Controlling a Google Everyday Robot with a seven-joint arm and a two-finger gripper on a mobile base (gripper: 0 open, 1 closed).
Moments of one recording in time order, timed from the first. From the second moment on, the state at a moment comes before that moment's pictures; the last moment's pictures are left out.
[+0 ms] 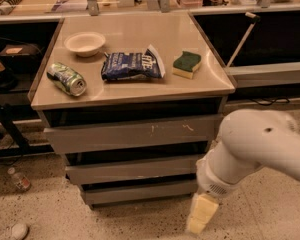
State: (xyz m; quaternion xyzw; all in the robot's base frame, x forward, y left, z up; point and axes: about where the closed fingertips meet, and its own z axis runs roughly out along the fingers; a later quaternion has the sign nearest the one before) arm 0.369 -0.120 0.681 -0.58 0.80 0.12 0.08
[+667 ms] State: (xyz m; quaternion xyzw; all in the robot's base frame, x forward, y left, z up) arm 0.376 -0.093 0.536 -0.52 0.83 0.17 0.07
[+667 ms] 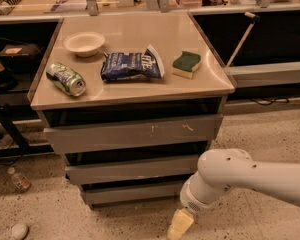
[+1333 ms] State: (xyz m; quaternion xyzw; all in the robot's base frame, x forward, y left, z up) arm 0.380 -0.082 0.481 -0.50 0.84 0.21 0.05
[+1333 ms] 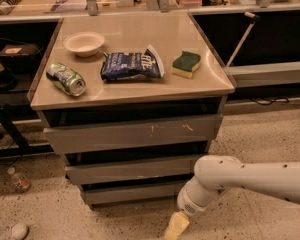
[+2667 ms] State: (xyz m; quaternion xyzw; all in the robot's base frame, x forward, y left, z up) arm 0.442 -0.090 0.336 -0.46 0.85 0.23 0.11
